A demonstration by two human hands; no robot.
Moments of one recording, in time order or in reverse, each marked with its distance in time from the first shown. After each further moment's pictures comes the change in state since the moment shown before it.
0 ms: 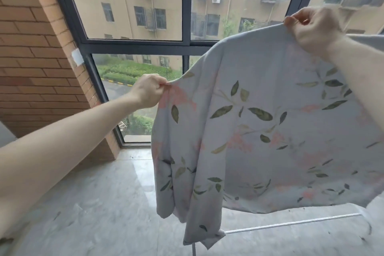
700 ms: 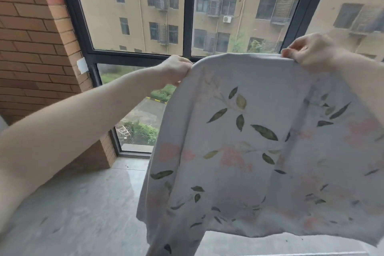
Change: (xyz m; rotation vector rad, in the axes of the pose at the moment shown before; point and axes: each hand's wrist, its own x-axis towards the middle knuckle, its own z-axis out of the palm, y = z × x) left_hand 0.068 0.136 -0.027 -0.485 -0.062 -0.197; right_hand 0.035 0.037 -0.043 -0.298 -0.307 -0.040
